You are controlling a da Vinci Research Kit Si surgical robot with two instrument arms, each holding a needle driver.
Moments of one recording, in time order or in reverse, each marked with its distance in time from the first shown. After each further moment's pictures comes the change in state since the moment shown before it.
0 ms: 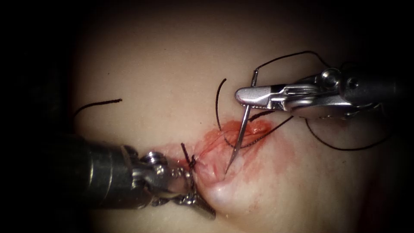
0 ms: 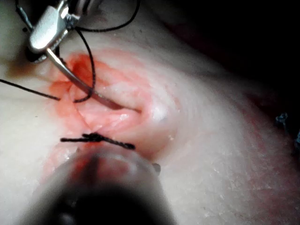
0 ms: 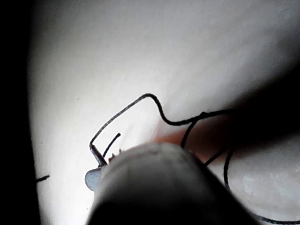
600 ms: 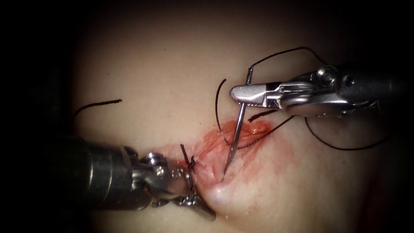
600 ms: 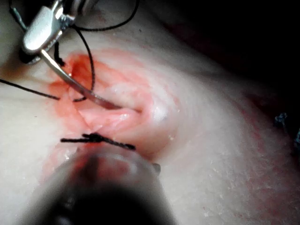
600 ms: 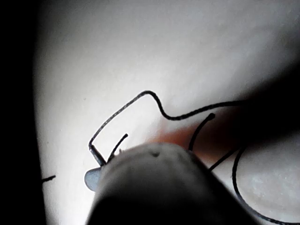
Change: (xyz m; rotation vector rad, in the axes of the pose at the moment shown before) right arm -0.001 0.000 0.002 0.034 -0.008 0.000; left arm 0.000 0.000 0.000 0.000 0.000 0.000
